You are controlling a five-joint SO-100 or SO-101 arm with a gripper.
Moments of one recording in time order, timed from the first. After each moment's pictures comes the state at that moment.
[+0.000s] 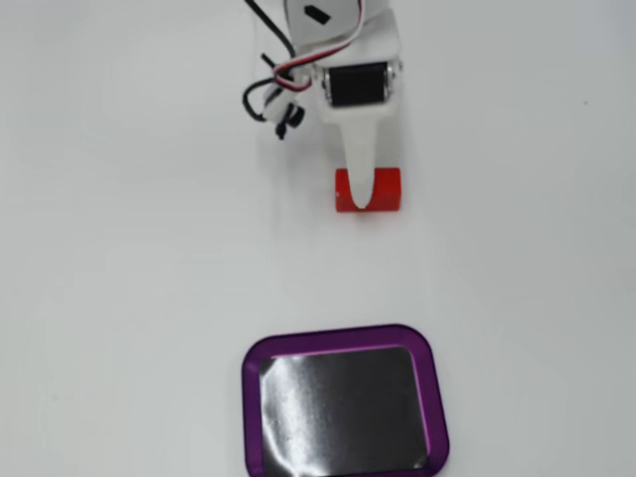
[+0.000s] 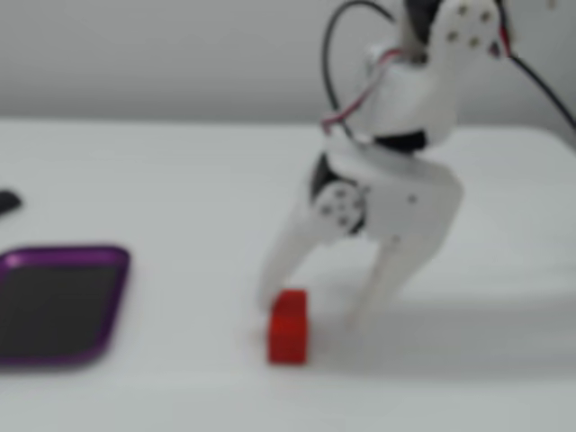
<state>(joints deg) -3.7 94.1 115.5 45.8 -0.2</state>
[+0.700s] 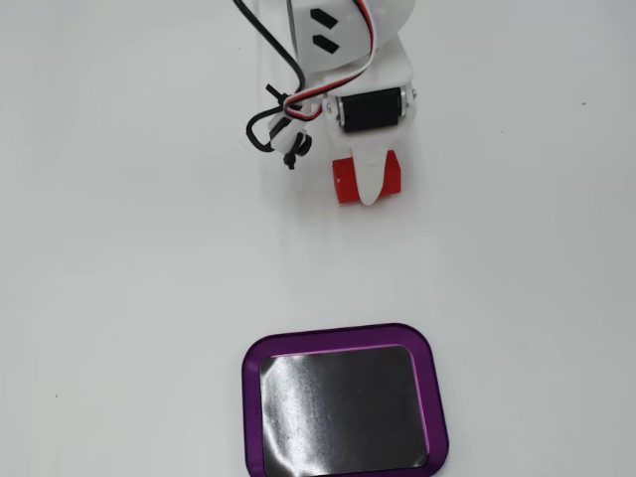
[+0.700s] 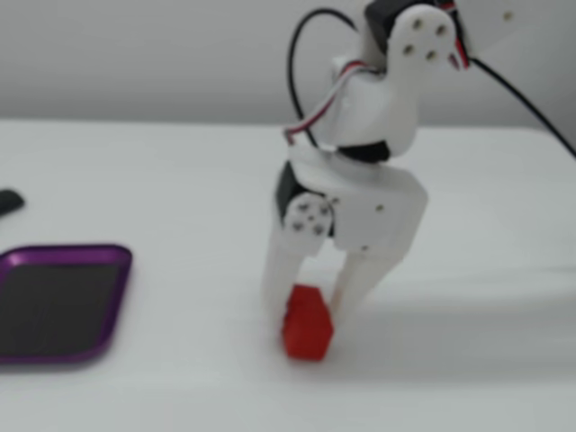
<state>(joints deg) -4.0 89.6 107.9 45.9 -5.8</state>
